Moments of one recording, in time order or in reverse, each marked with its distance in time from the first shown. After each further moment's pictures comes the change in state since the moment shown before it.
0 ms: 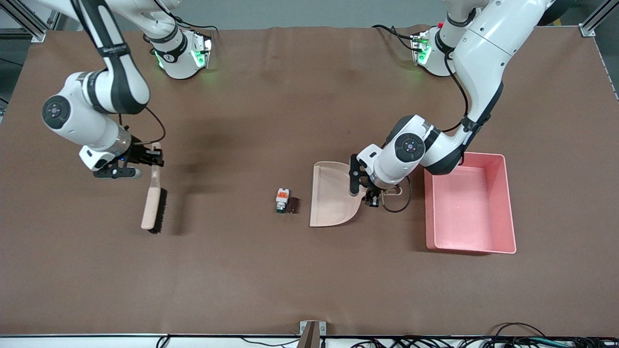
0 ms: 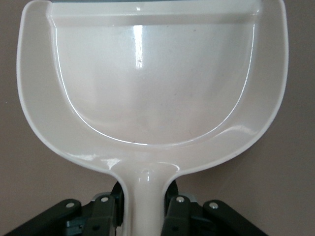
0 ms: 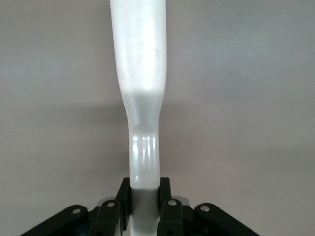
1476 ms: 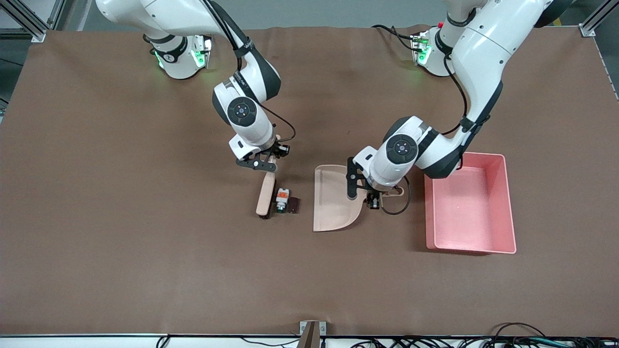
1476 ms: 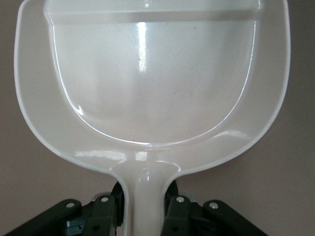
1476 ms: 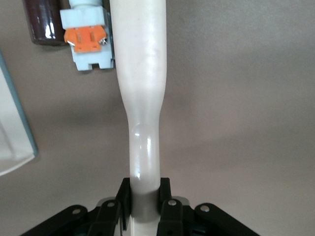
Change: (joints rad) left arm -0.029 0.021 0.001 0.082 0.090 -0.110 -0.109; right arm 0.596 0.384 0.001 0.332 0.038 0.048 0.740
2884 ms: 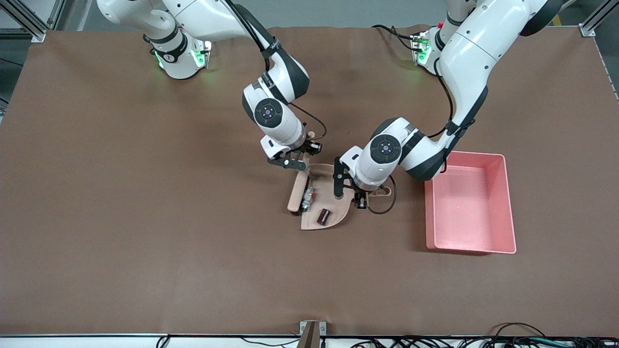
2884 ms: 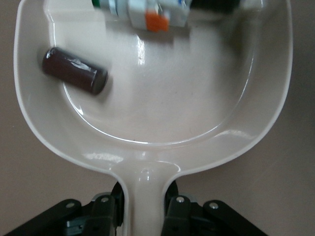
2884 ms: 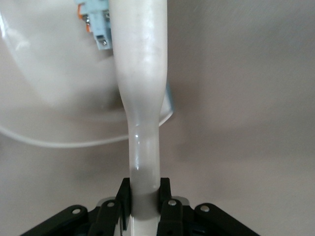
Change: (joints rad) left arm -0.054 0.047 0.003 0.064 0.000 -0.009 -0.032; right arm 0.123 0.128 0.002 0.205 0.245 0.003 0.023
